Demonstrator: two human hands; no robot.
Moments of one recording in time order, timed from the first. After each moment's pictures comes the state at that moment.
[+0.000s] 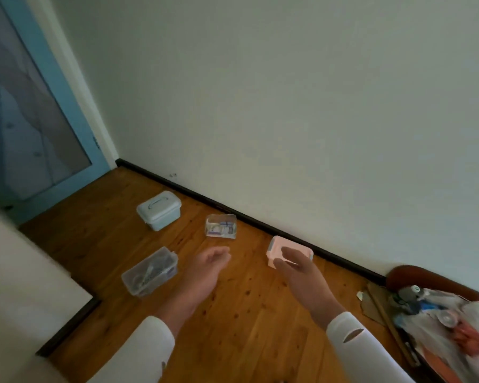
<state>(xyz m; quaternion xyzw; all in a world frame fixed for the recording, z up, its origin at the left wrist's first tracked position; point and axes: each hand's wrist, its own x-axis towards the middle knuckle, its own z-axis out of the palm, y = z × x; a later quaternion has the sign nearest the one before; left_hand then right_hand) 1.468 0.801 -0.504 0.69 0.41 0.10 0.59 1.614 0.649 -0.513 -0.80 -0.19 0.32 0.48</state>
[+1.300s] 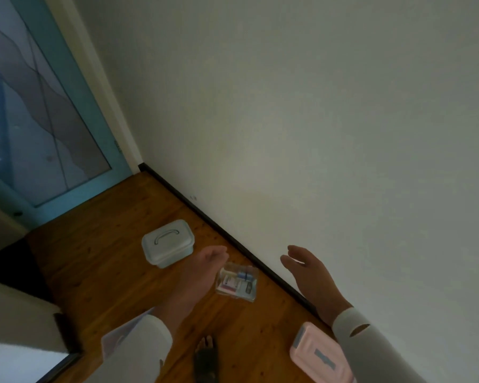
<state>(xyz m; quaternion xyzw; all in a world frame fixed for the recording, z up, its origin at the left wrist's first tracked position) 1.775 1.172 -0.548 0.61 0.51 0.16 0.59 1.968 1.048 -0.547 -0.78 -0.27 0.39 0.41</state>
